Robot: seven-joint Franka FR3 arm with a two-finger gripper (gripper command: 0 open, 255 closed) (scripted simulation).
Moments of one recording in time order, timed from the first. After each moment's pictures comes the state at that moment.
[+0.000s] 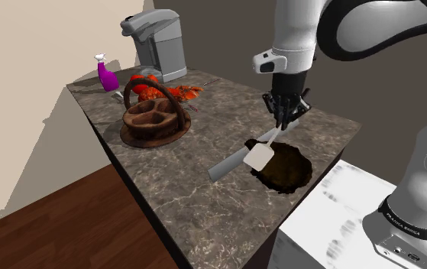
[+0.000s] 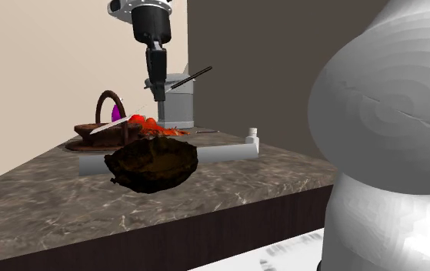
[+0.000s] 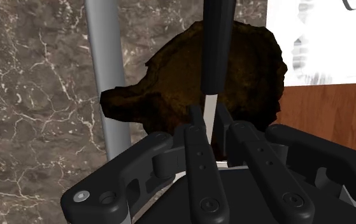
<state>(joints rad) 0.39 -0.51 0.11 -2.33 -0.01 1.80 -1.10</state>
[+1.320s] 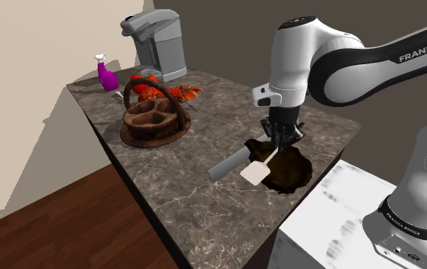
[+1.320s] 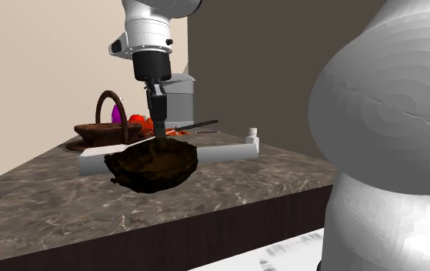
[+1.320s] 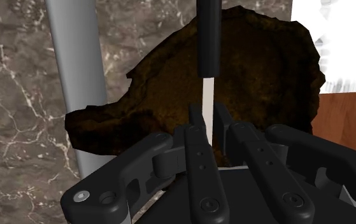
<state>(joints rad) 0.39 -0.48 0.13 -2.52 0.00 2.01 -1.08</state>
